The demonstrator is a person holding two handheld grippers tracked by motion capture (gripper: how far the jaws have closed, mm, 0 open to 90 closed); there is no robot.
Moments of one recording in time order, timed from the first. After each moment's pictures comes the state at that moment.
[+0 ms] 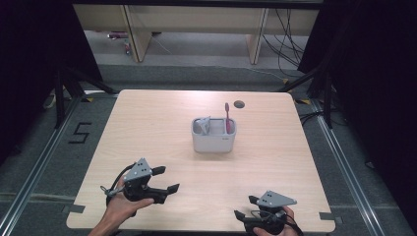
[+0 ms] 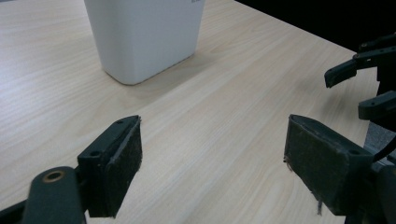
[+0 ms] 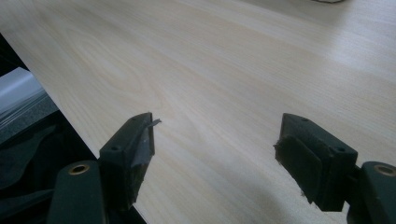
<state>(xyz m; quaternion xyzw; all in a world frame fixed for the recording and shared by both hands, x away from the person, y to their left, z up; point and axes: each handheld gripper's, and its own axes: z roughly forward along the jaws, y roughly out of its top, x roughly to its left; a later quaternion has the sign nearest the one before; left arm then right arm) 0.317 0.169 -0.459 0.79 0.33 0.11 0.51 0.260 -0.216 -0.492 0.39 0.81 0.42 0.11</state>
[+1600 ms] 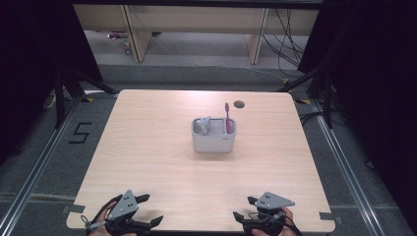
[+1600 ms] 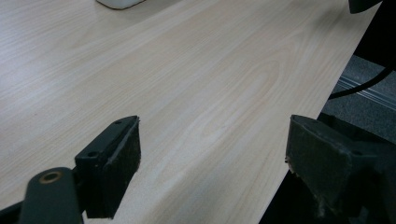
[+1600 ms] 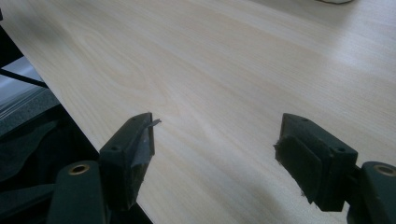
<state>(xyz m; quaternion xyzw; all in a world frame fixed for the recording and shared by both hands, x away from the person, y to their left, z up) 0.252 0.201 -0.493 0.83 0.31 0.13 0.45 0.256 -0.212 -0.491 0.38 0.82 0.41 0.11</state>
